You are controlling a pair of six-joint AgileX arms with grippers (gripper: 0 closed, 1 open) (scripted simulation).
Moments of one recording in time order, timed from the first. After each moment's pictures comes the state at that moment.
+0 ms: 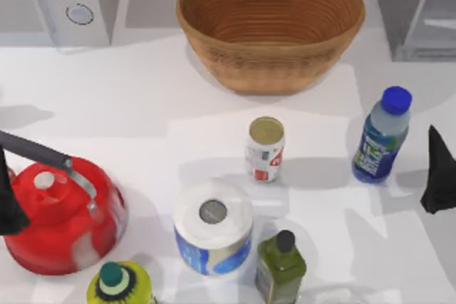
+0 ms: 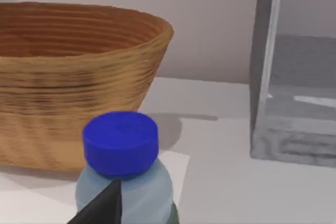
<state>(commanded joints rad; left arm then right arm) 0.00 0.00 0.00 0.00 0.00 0.00 0.32 0.95 0.02 0.86 0.15 0.02</state>
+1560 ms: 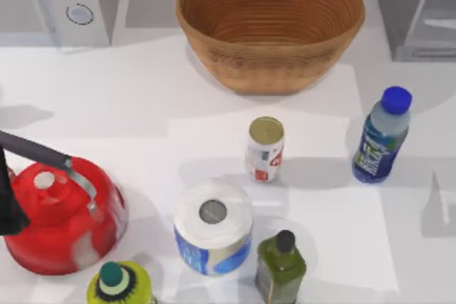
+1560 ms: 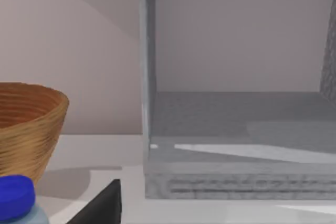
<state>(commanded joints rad) 0.00 0.00 0.00 0.00 0.00 0.00 0.00 -0.15 0.13 -0.22 0.00 0.00</state>
